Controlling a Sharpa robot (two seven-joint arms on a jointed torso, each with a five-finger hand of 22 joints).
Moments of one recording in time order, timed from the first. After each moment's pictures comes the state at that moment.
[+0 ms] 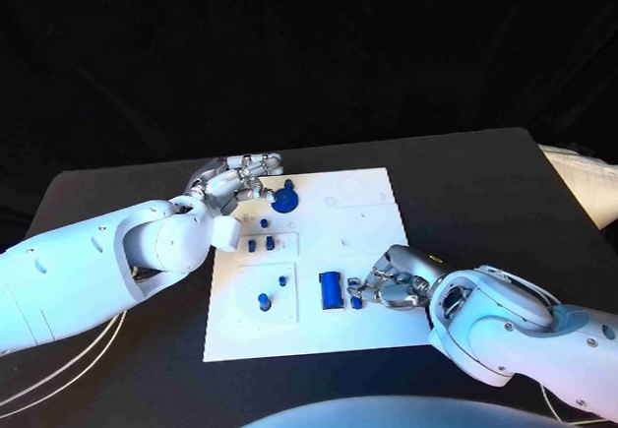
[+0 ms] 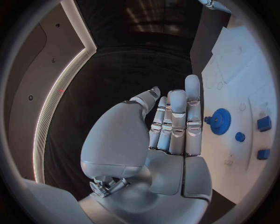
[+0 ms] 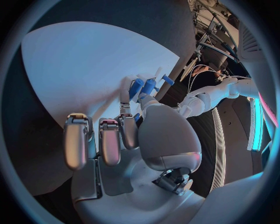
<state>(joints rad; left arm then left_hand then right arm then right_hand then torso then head) 1.17 -0.83 -0.05 1.49 0.10 -0.25 0.31 1.37 -0.10 0.39 0.03 0.10 0.97 0.19 0.16 0.07 1.05 0.11 0.31 0.14 1.22 0.03 1.06 0.58 0.17 1.23 0.12 0.57 0.80 0.68 -0.90 0.23 1.91 -1.49 -0.35 -0.61 1.14 -0.07 0.09 0.29 0.32 1.22 0.04 0.18 0.32 1.47 -0.03 1.34 1.31 1.47 -0.09 1.54 1.31 0.05 1.45 0.02 1.43 1.31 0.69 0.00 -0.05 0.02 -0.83</state>
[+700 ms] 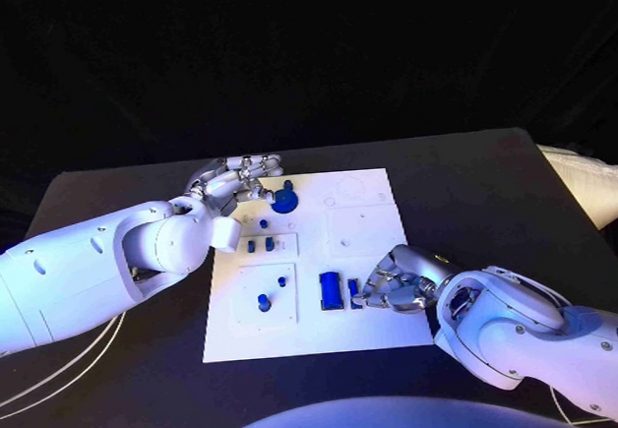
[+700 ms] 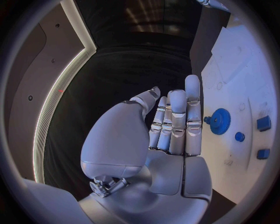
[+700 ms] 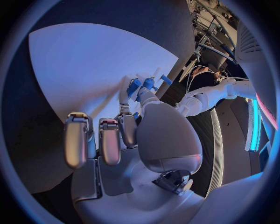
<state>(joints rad) 1.17 -0.83 -0.05 1.49 0.10 -0.25 0.30 1.37 -0.10 0.39 0.03 0.10 0.97 0.19 0.16 0.07 1.05 0.11 0.31 0.14 1.22 0.03 1.06 0.58 0.17 1.23 0.12 0.57 0.81 0.68 -0.93 0.23 1.94 -1.49 -0.36 -0.59 1.23 -0.10 0.02 0.23 0.26 1.15 0.07 0.15 0.31 1.47 -0.02 1.28 1.31 1.47 -0.08 1.53 1.31 0.05 1.45 0.02 1.42 1.31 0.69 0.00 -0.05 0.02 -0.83</state>
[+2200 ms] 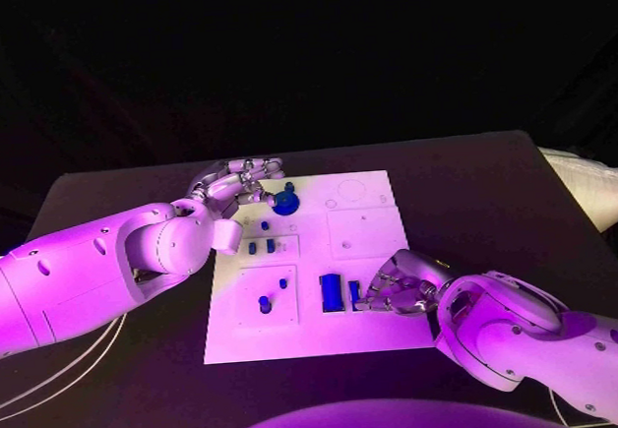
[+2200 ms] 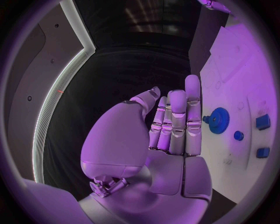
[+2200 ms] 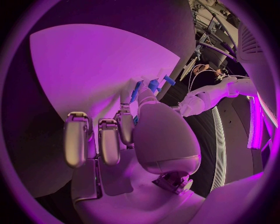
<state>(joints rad) 1.17 -0.83 -0.05 1.49 0.10 -0.25 0.29 1.37 -0.10 0.39 0.03 0.10 0.97 0.19 0.16 0.07 1.05 0.11 0.32 0.14 1.22 0.03 1.06 0.58 0.17 1.23 0.12 0.57 0.81 0.67 -0.92 0.23 1.91 -1.46 -0.37 -0.57 1.30 -0.04 -0.10 0.24 0.24 1.17 0.05 0.20 0.40 1.47 -0.03 1.20 1.44 1.47 -0.09 1.52 1.31 0.05 1.44 0.02 1.41 1.31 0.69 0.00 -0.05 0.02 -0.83</state>
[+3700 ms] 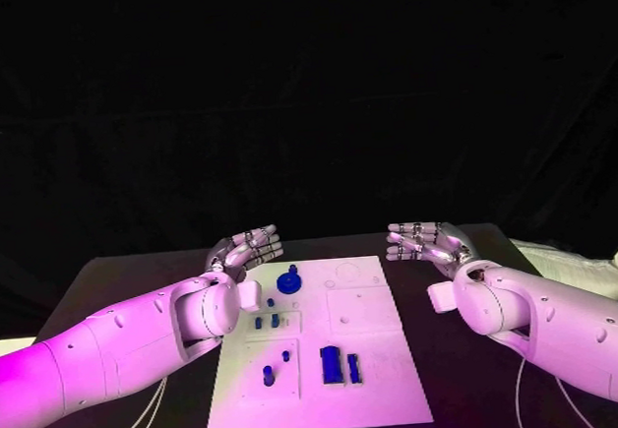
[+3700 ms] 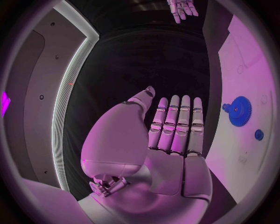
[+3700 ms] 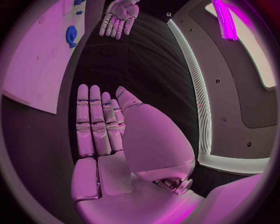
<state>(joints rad) 1.06 -0.68 -0.05 1.23 0.29 -0.36 0.47 1.29 -0.07 0.27 0.08 0.08 0.94 0.14 0.06 0.05 1.00 0.17 0.07 0.05 0.90 0.14 0.14 0.10 0.17 0.75 0.26 0.05 0.31 0.88 -0.65 0.24 1.16 -0.29 -0.28 0.34 1.43 -0.02 0.16 0.11 0.15 0.93 0.19 0.05 0.10 1.07 0.13 0.05 0.05 1.15 0.07 0.07 0.12 0.17 0.98 0.18 0.22 0.21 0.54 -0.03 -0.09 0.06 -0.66</state>
